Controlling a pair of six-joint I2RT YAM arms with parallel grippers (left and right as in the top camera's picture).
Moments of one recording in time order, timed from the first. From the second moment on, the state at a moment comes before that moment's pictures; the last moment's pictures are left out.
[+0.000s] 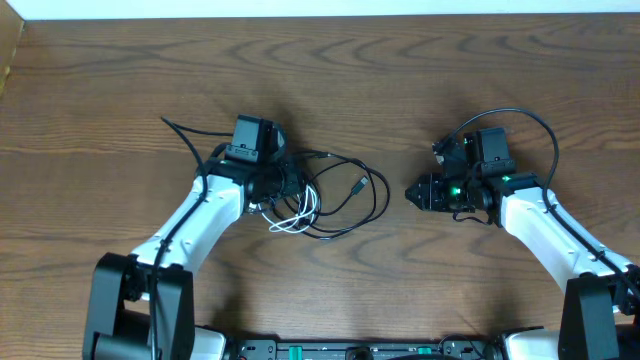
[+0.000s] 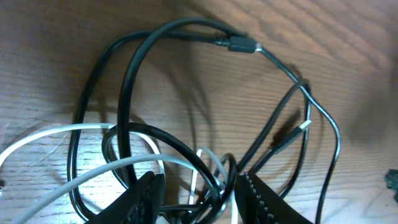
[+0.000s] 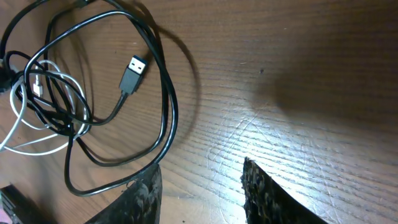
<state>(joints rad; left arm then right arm) -0.25 1.58 0.91 -0.47 0.33 -0.51 0.18 1.53 0.80 -0.43 -0.50 0.28</state>
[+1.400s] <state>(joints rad) -0.33 1.59 0.92 -0.04 0.87 -0.67 0.21 1.53 0.80 -0.31 -0.89 0.15</state>
